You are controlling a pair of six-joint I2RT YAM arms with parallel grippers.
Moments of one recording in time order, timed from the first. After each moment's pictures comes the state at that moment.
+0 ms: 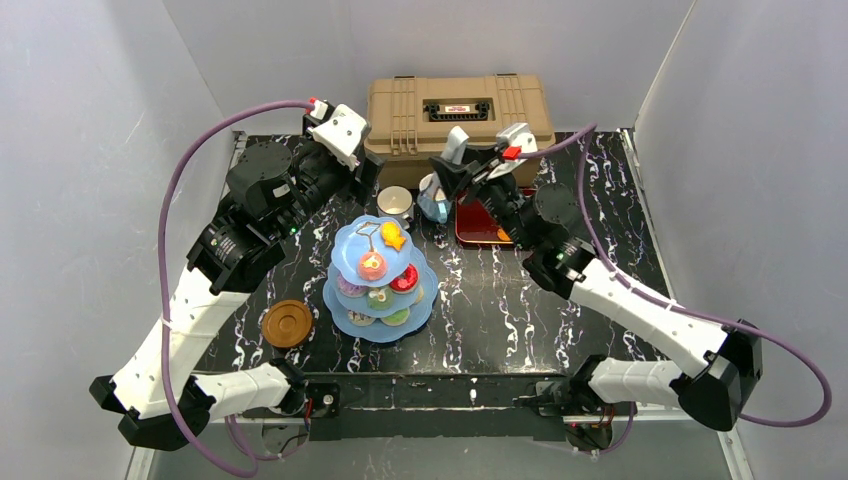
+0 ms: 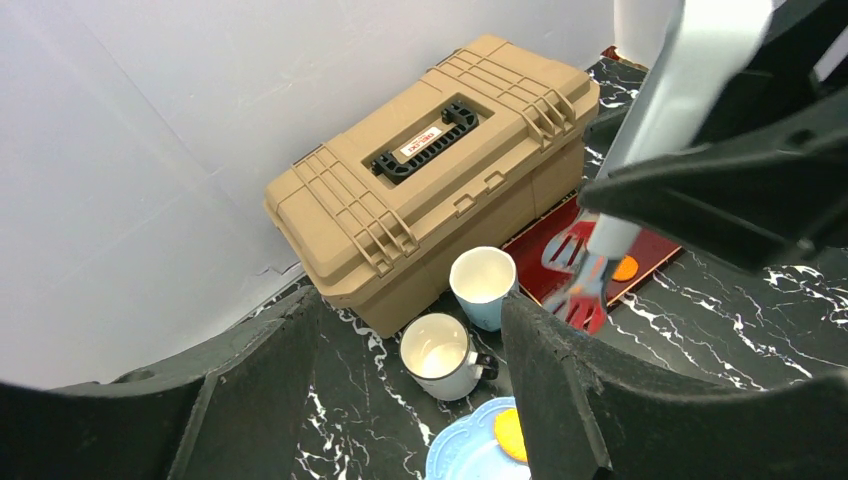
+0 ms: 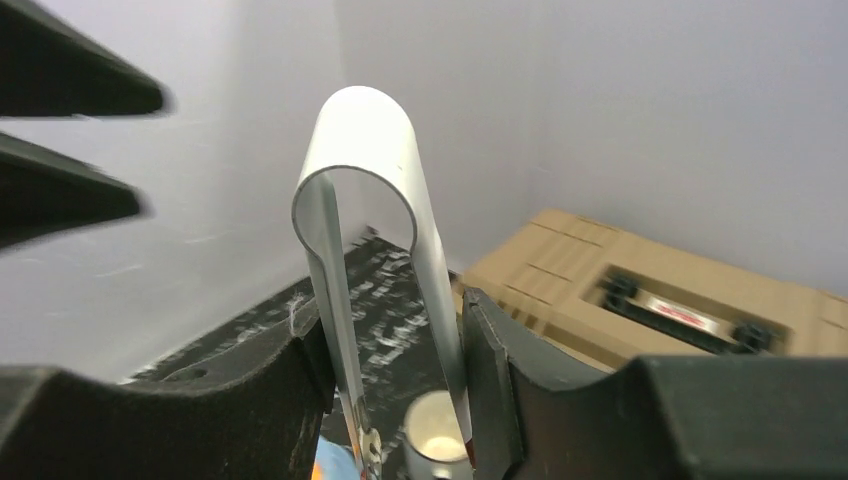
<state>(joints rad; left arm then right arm) -0.70 1.10 1.58 -0.53 -0.12 0.28 0.89 1.18 1.07 0.46 0.10 0.03</state>
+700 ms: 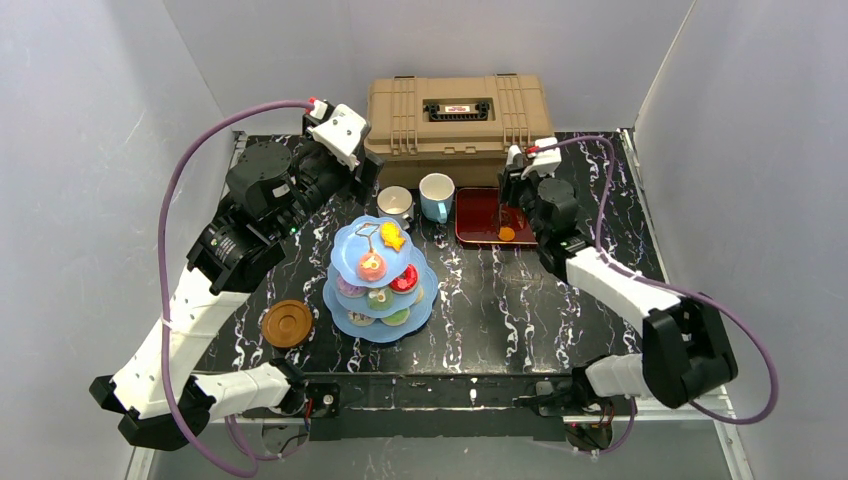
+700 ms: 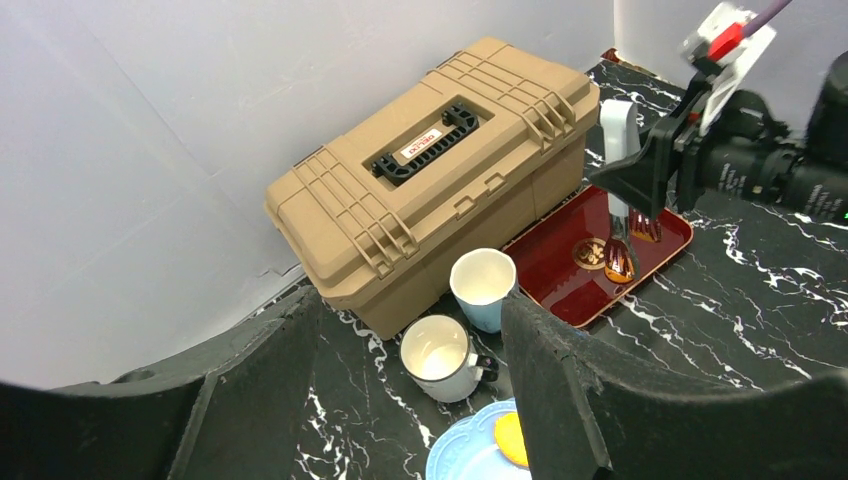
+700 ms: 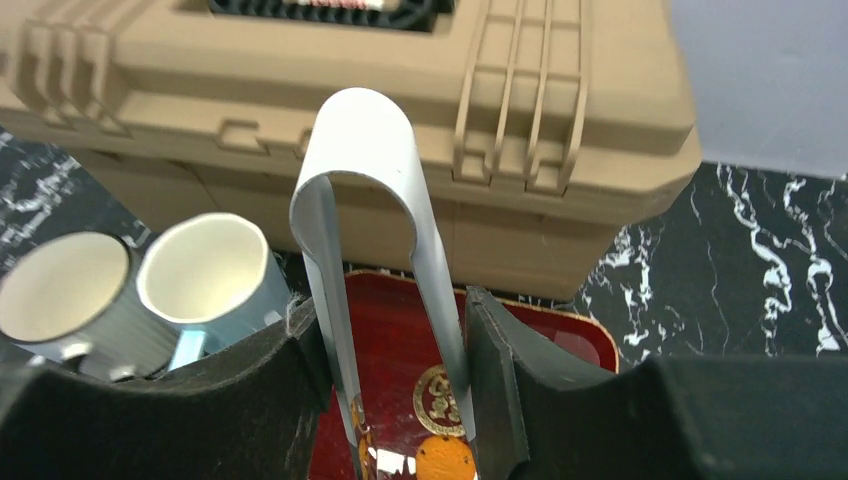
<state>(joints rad) -0.70 1.10 1.58 -0.53 -0.12 0.28 0.47 1.30 0.78 0.48 0.20 0.05</state>
